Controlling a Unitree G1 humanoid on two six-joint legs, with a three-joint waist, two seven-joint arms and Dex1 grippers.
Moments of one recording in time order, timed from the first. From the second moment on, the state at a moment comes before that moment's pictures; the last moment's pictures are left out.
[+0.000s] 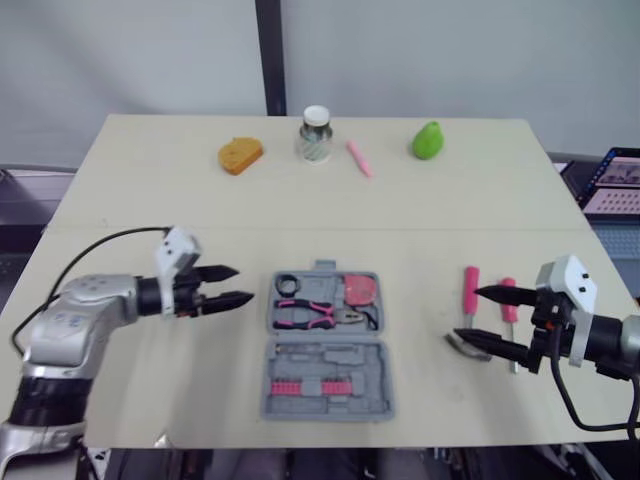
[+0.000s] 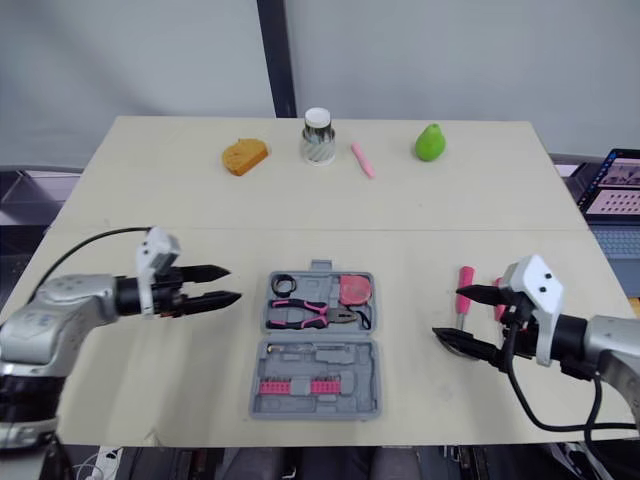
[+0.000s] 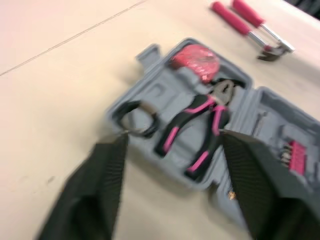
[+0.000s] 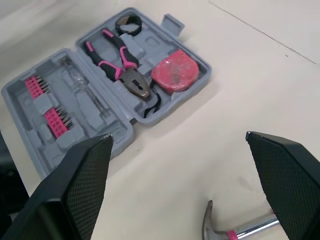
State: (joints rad) left arm -0.26 0.81 0.16 -0.08 -0.44 0.68 -1.01; right arm 0.14 -0.96 -0.45 -0.50 0.67 0.72 0.98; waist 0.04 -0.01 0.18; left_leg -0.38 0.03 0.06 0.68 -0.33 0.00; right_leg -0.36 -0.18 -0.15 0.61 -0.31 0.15
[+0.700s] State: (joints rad) left arm -0.35 0.62 -0.29 -0.13 -0.31 0.50 -1.10; right arm -0.16 -0.99 -0.20 -0.60 0.74 0.75 1.00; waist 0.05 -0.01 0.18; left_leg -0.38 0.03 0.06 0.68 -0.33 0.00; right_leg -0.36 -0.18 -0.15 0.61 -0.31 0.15
